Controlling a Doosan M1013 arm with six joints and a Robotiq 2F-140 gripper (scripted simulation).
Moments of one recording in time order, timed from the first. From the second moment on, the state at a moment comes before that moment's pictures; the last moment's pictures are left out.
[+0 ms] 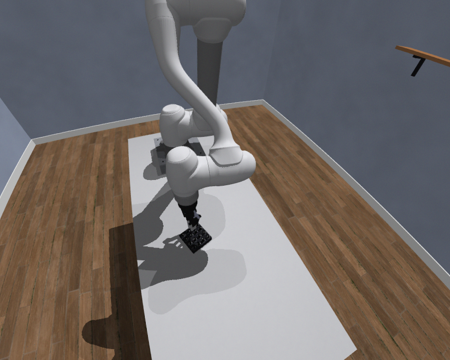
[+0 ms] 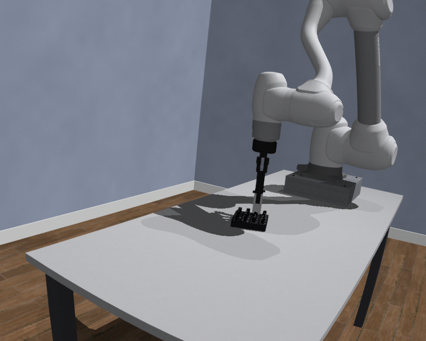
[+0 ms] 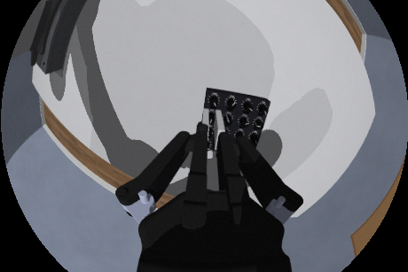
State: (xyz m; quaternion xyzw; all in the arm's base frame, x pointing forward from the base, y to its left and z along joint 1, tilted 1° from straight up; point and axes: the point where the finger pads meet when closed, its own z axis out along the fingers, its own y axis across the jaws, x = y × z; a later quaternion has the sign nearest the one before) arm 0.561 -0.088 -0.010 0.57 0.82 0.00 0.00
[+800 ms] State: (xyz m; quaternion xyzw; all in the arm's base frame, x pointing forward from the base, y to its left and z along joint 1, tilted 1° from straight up) arm 0.561 -0.088 -0.010 0.58 0.81 0.00 0.00
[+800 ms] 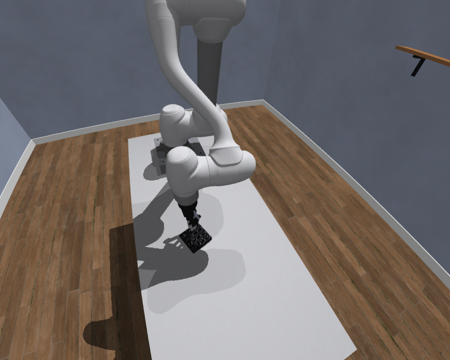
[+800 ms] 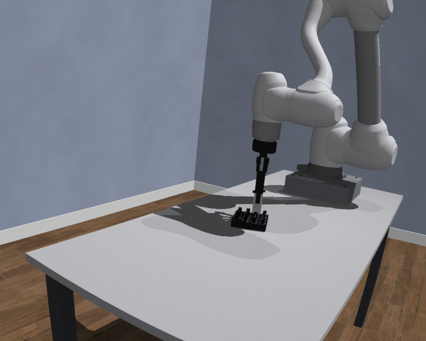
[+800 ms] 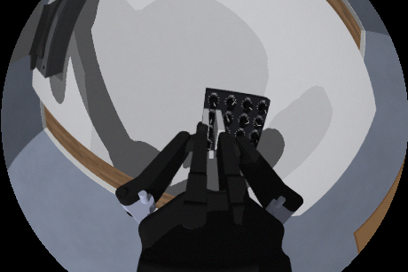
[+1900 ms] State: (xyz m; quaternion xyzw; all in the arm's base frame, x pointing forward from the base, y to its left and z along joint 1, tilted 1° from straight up) arm 0.561 -0.088 -0.010 0.74 0.68 0.00 0.00
